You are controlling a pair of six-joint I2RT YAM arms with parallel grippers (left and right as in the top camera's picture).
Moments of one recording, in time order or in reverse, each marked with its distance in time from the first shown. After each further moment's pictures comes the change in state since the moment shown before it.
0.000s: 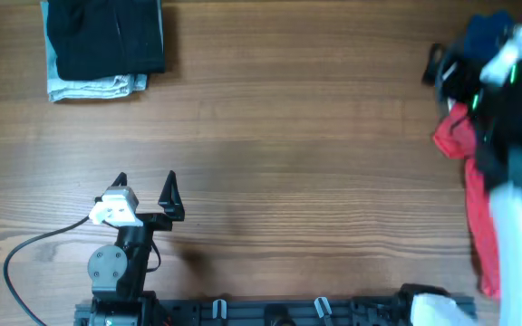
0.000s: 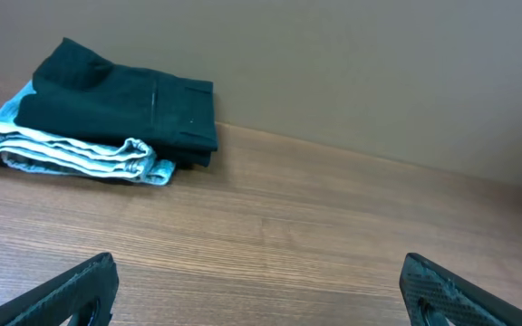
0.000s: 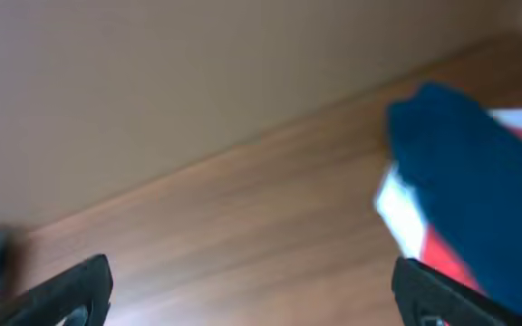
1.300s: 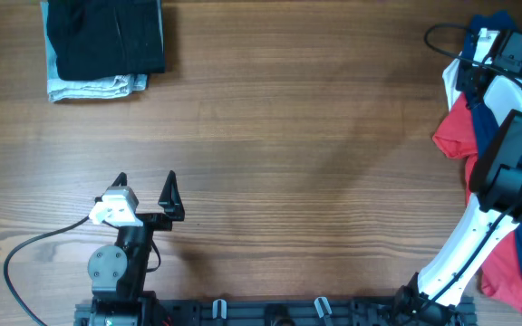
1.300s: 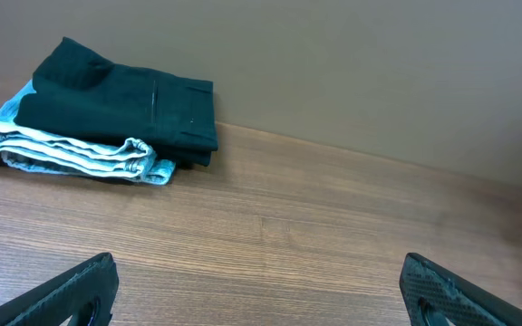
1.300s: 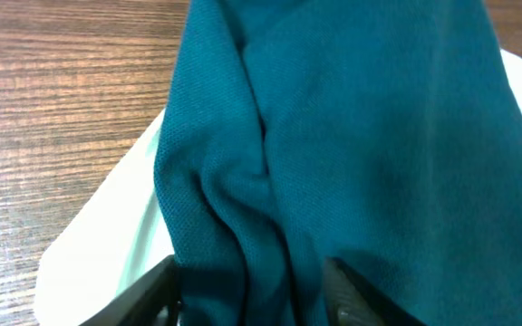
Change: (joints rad) left arm 0.000 0.000 0.000 0.000 0.000 0.000; right arm -0.230 0.997 0.356 0.289 0.132 -0.588
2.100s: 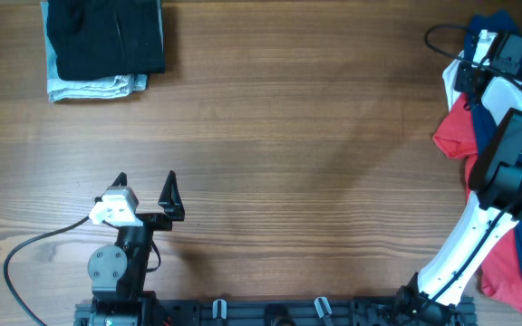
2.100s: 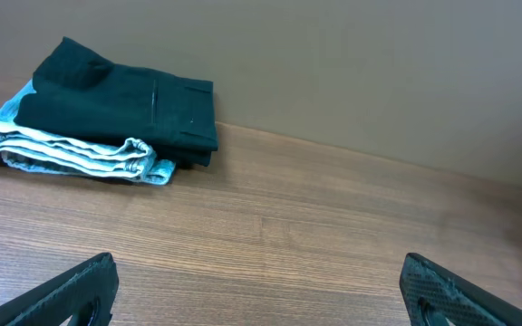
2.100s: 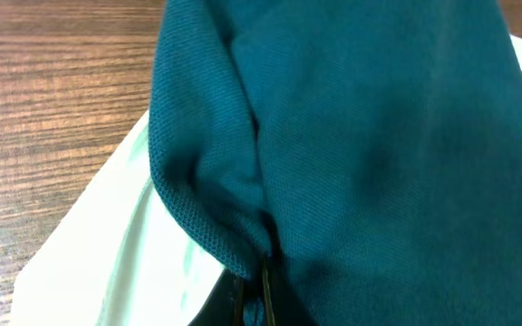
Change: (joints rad) left arm 0.000 0.000 0.000 0.000 0.000 0.000; right arm 0.000 0.023 0.000 0.026 0.013 0.051
